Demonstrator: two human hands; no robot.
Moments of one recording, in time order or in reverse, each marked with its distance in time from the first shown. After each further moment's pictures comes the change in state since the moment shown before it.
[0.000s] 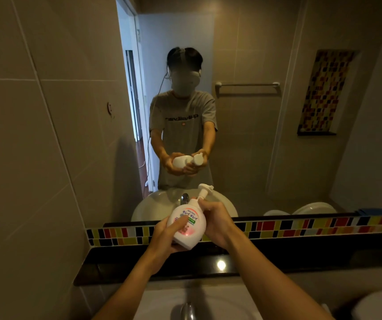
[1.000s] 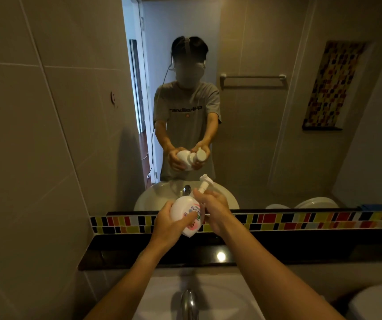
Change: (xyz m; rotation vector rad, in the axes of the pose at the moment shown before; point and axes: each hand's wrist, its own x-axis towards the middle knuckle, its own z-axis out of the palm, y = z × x) left_hand 0.008 -0.009 0.003 0.270 0.171 0.198; right_hand -0.012 -0.003 0.022 -0.212 0.243 -0.090
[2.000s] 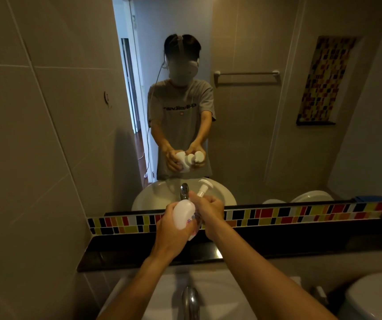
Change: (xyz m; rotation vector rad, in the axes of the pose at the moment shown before) left_hand -0.016 -0.019 0.010 0.240 0.065 0.199; right_hand 0.000 0.026 0.009 -0.046 0.247 0.026
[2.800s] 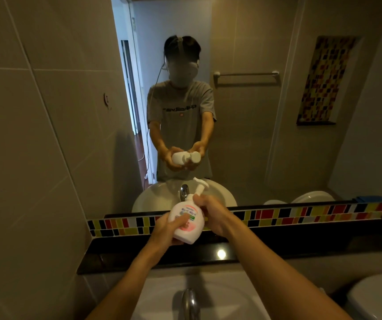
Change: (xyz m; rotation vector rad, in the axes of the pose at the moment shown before) left_hand 0.012 0.002 -0.020 -0.465 -0.262 -0.416; right_hand 0.006 -0.021 -0.022 -0.042 -0.416 0.107
